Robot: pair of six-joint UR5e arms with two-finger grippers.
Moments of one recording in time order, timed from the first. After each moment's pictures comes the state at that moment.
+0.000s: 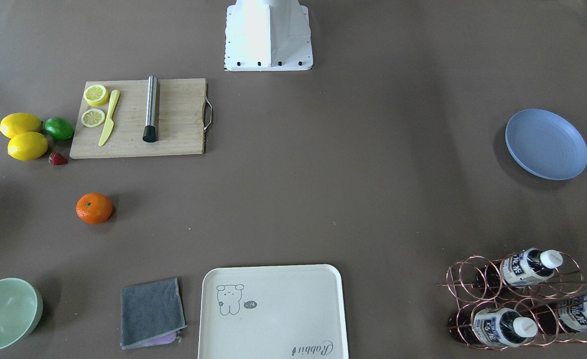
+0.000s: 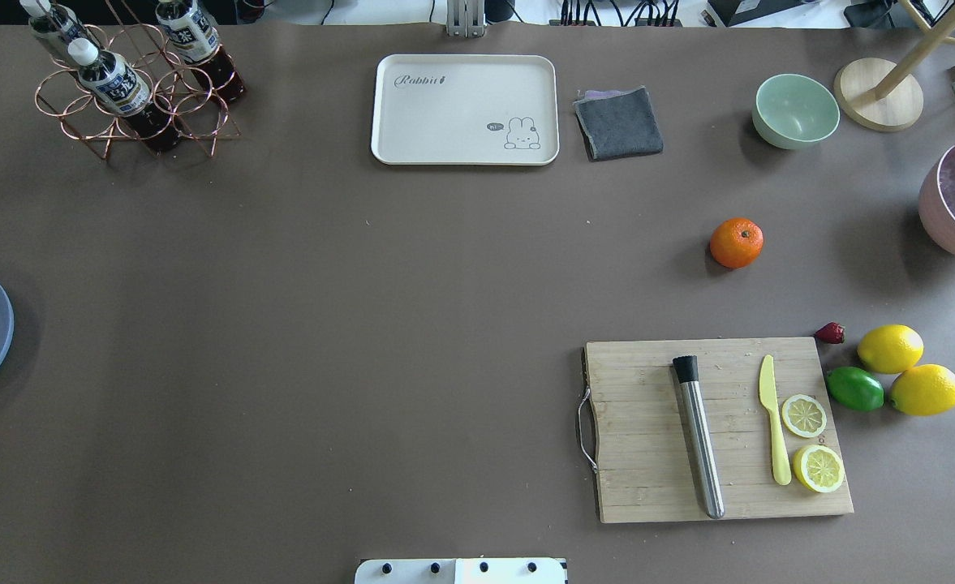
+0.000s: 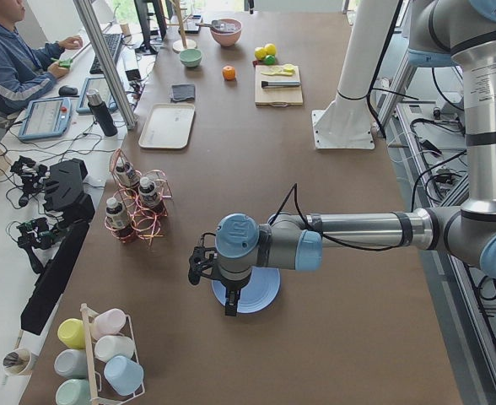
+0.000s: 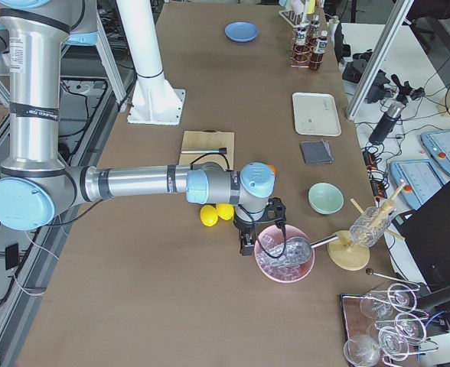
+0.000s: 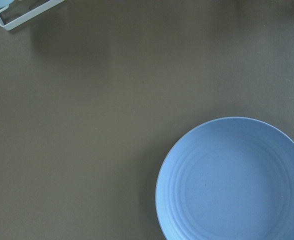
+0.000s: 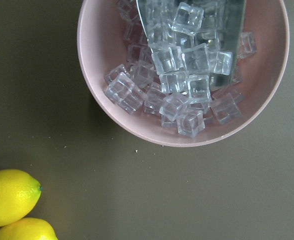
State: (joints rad) left arm -1.61 -1.40 -1.72 -1.70 -2.37 0.03; right arm 1.48 -1.66 1.75 -1.66 2.30 -0.10
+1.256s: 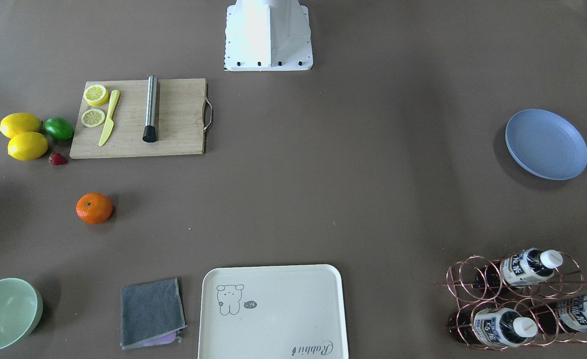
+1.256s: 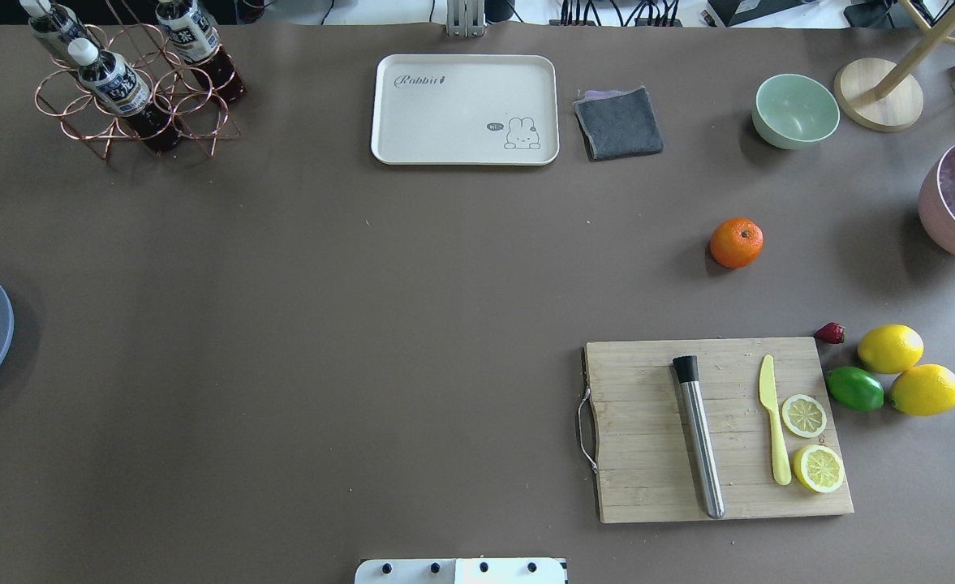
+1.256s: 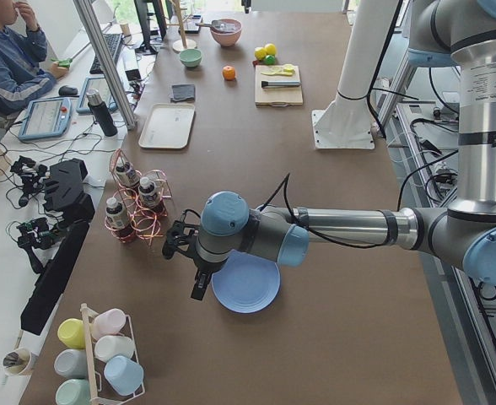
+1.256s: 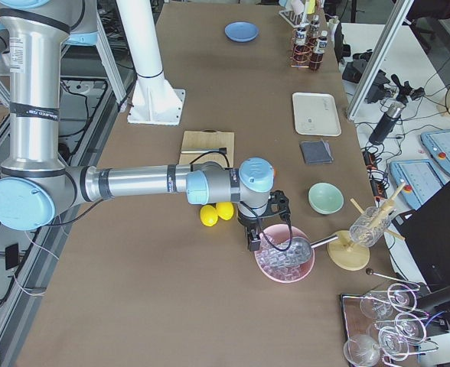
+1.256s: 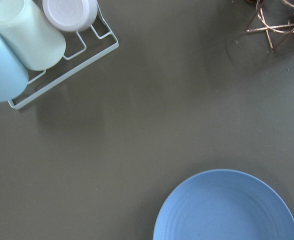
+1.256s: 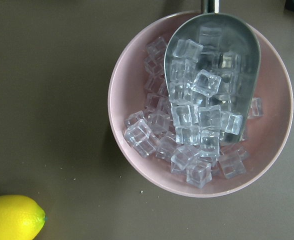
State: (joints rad) left arm -1.65 -1.48 -1.67 -1.88 -2.36 0.02; right arm 1.48 -1.67 1.75 -1.45 2.31 -0.09
